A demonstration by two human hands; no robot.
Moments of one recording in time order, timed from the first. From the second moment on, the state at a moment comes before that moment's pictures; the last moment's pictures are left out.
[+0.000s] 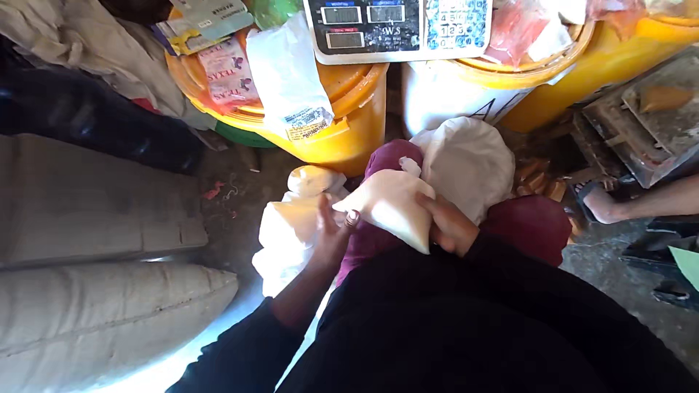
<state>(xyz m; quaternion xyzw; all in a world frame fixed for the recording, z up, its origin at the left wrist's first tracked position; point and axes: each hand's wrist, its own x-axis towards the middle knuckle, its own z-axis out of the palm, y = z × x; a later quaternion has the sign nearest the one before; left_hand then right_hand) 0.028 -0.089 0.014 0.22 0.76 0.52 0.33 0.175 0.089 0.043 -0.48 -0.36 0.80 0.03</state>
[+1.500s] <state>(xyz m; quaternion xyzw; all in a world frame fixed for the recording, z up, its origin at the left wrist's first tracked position) 0.018 -0.052 0.025 0.15 0.74 0.50 0.42 0.183 0.099 0.010 -0.33 -0.49 0.80 0.07</state>
